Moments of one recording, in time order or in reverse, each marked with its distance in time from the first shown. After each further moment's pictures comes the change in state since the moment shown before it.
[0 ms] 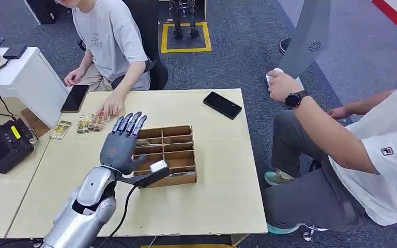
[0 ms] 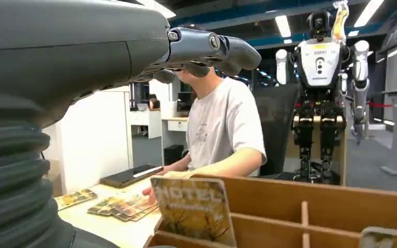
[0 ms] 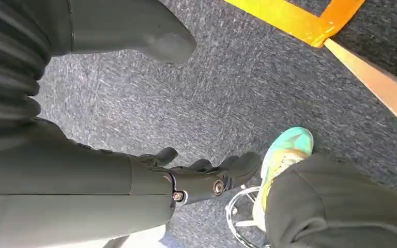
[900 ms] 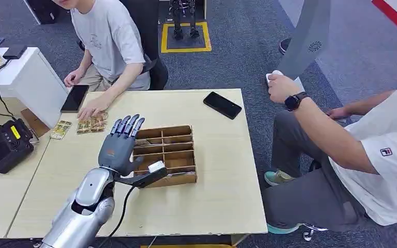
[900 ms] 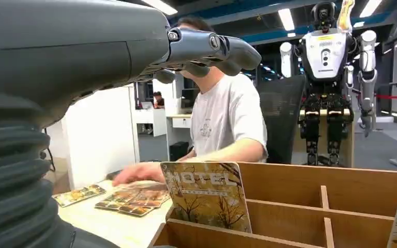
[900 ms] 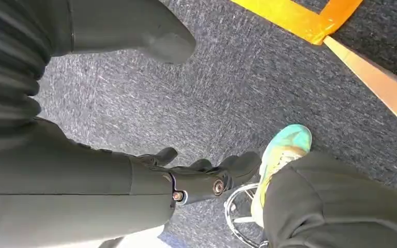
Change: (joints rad) left arm 0.000 0.005 0.010 0.026 -0.005 0.000 0.000; right arm 0.014 -0.004 0.030 -0.026 -0.016 0.002 0.009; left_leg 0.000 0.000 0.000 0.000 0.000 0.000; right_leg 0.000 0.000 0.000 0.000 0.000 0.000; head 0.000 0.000
